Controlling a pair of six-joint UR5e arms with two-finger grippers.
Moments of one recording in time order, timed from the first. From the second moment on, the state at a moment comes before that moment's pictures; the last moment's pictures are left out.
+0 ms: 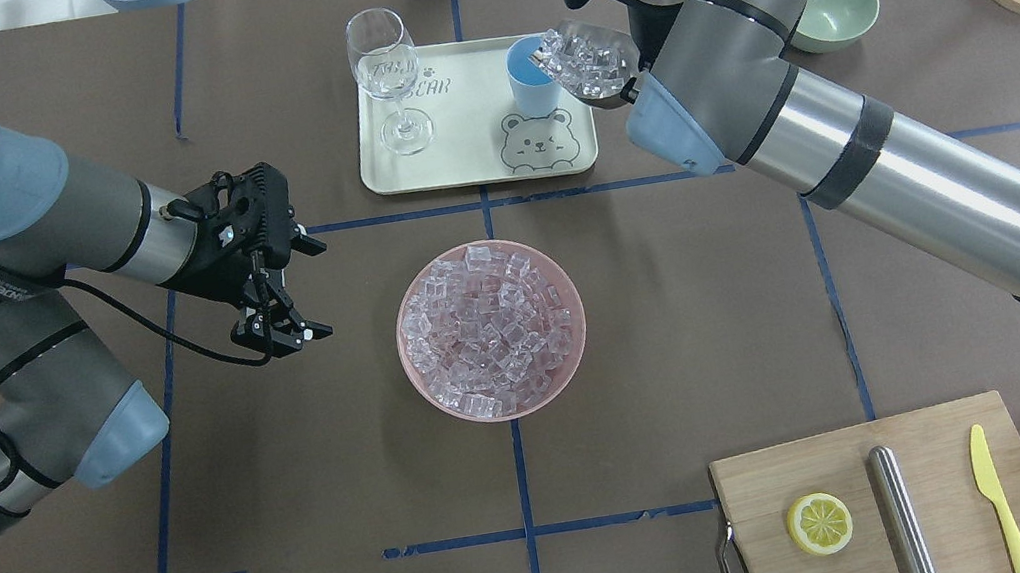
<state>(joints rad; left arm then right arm) -0.74 -2.00 -1.68 -2.24 -2.25 0.24 0.87 -0.71 1.41 -1.96 2.08 0.00</state>
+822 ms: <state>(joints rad) -0.74 -2.00 -1.68 -2.24 -2.25 0.24 0.88 -0.57 1.32 -2.23 1.97 -0.20</state>
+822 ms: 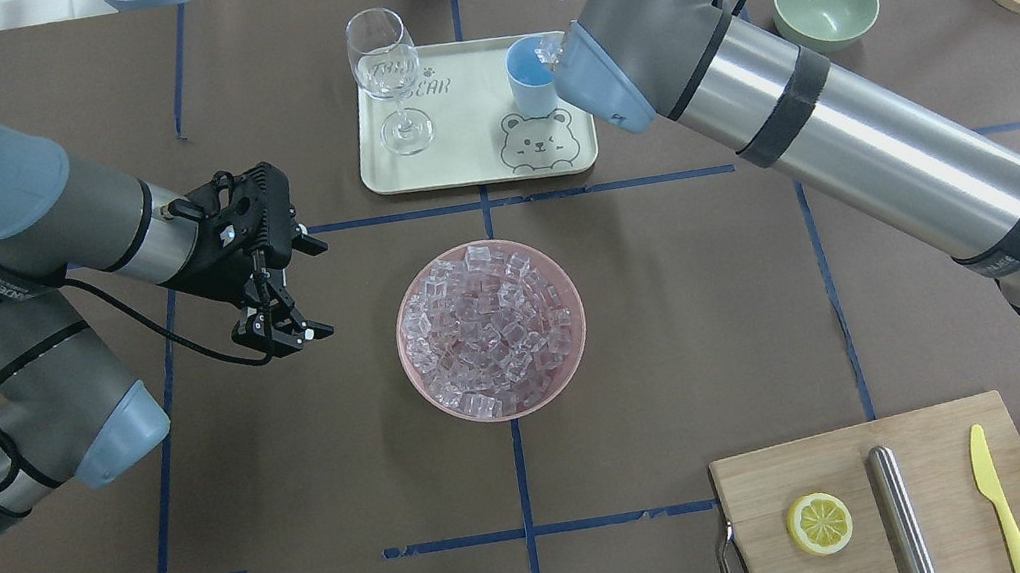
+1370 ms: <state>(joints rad) -0.73 -2.00 -1.68 -2.24 -2.25 0.24 0.88 -0.51 1.23 -2.26 1.95 -0.24</state>
